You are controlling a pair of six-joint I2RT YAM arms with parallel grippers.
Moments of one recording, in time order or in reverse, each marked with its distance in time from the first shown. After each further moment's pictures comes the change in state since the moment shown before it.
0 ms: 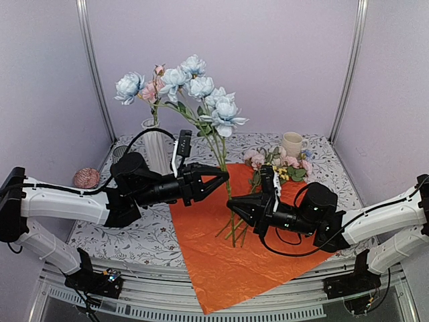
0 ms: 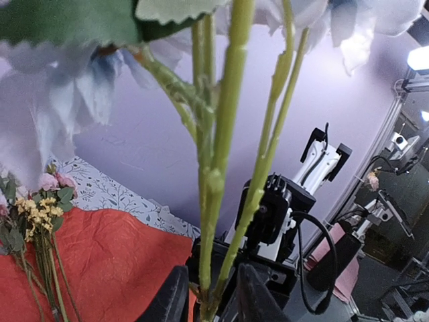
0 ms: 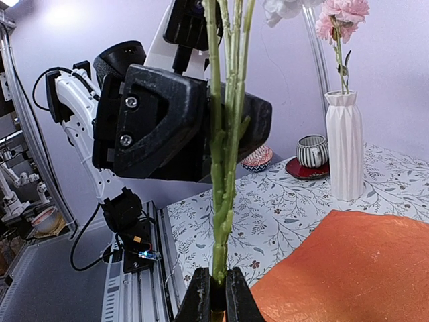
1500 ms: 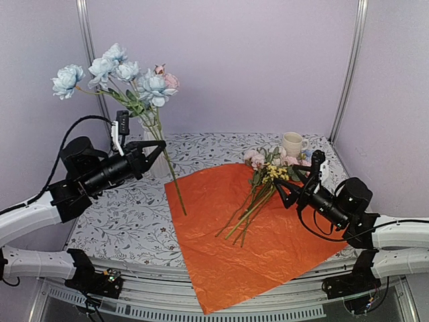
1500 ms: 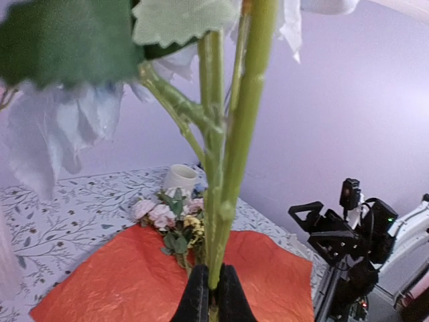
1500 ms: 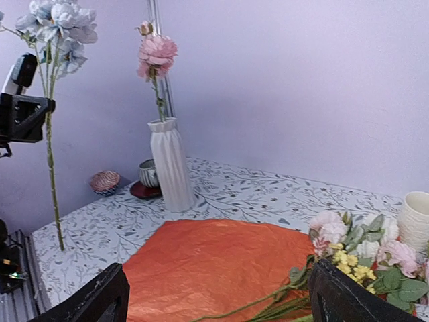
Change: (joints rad) left arm 0.287 -0.463 -0.052 -0.514 -0.188 0.160; right arm -0.328 -0.400 -0.211 -0.188 0.189 -0.127
